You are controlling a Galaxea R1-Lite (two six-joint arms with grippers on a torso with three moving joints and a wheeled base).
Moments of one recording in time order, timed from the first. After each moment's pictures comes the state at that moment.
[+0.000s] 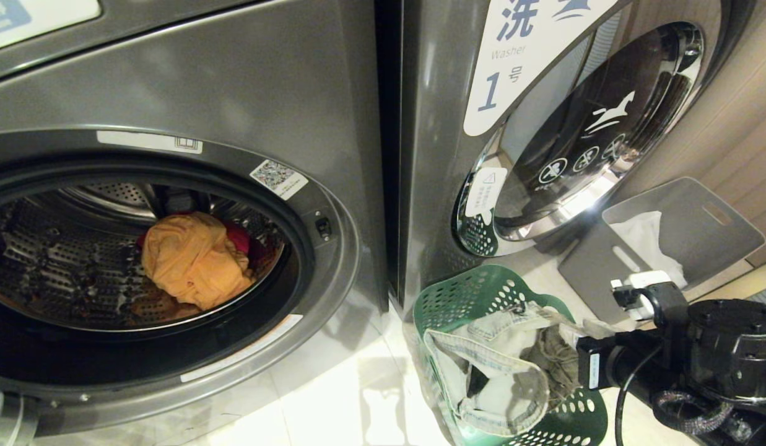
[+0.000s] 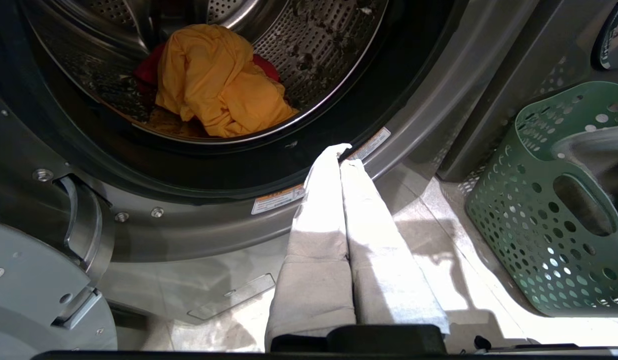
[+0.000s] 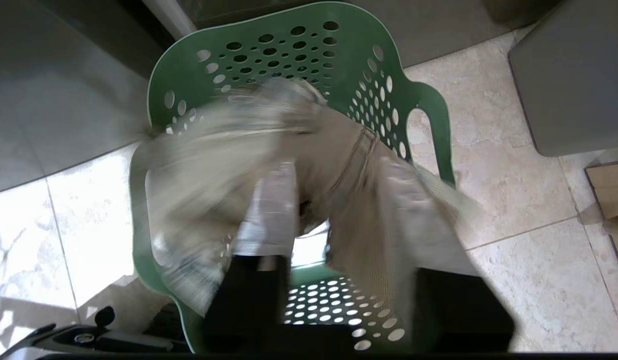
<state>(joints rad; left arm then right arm) 0.00 0.00 0.00 -0.11 -0.01 0.05 0.49 1.56 -0.30 -0.93 -0.35 0.09</state>
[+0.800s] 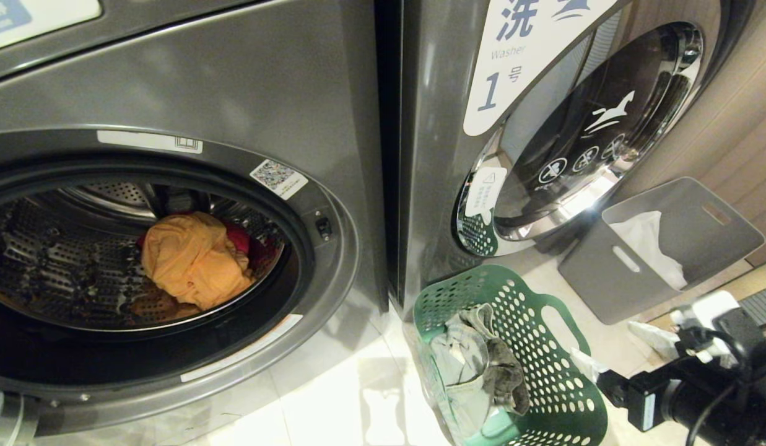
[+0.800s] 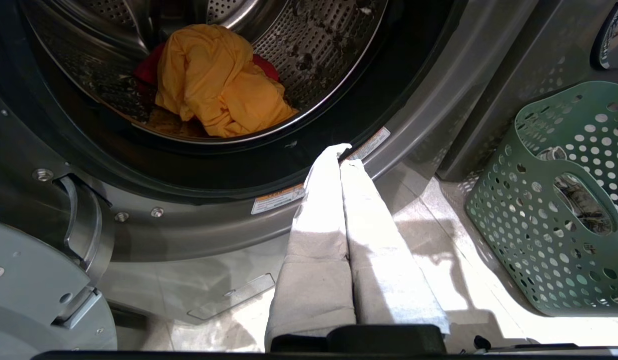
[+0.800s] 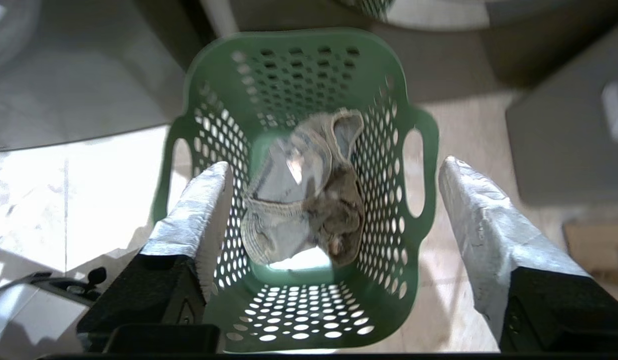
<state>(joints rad) 0.00 0.00 0.00 -0.11 -0.01 0.05 0.49 1.30 -0.15 -0.92 -0.24 -0.09</state>
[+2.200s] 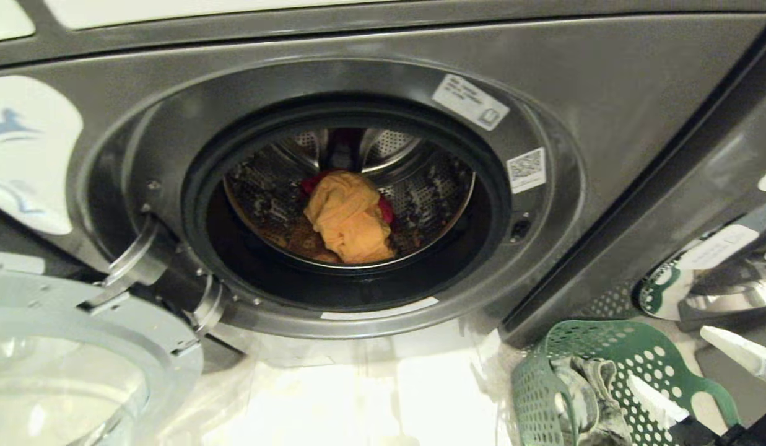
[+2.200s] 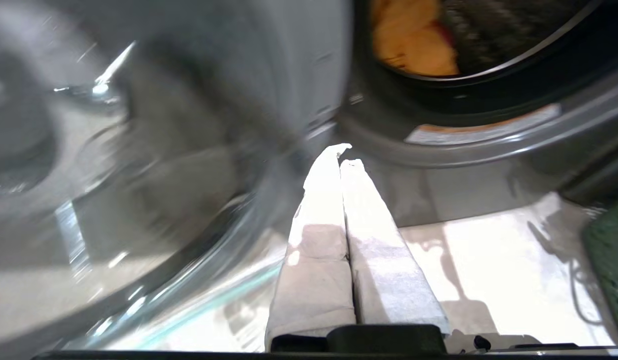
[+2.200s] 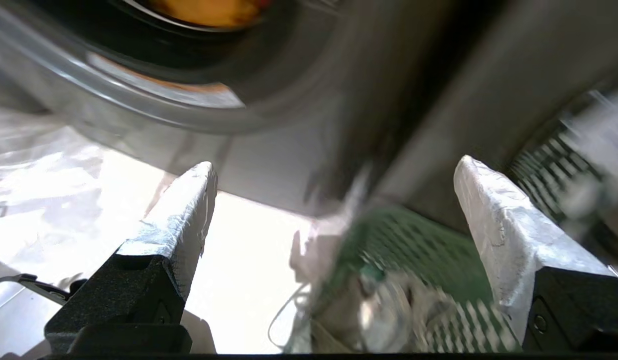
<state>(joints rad) 0.00 0.00 0.00 -0.11 -0.01 0.05 0.49 0.98 -0.03 -0.91 -0.18 -0.23</state>
